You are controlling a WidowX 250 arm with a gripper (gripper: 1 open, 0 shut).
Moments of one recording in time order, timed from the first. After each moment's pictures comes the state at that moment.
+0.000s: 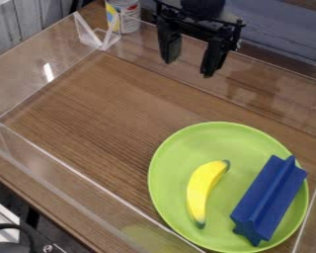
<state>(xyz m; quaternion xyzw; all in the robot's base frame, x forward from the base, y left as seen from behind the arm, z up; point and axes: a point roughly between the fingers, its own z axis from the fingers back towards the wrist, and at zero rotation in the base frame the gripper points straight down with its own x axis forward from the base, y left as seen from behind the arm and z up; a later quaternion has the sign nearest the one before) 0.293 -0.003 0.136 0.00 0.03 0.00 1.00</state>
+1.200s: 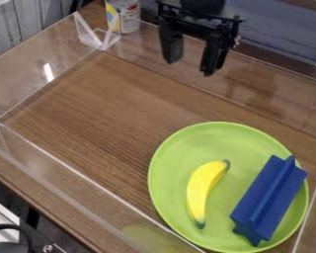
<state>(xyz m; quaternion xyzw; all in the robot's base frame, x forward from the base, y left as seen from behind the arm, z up) 0.296 -0.008 0.134 -0.04 0.05 -0.05 1.00</state>
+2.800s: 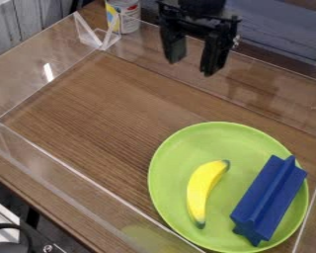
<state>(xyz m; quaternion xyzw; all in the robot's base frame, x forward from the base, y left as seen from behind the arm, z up) 0.295 -0.003 0.137 -0.05 0.02 -0.06 1.00</state>
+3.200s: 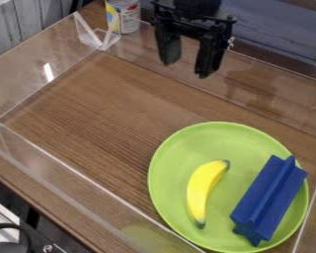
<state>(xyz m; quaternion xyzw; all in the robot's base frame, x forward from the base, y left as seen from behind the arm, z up) 0.286 -0.002 0.139 -0.05 0.03 -0.07 1.00</state>
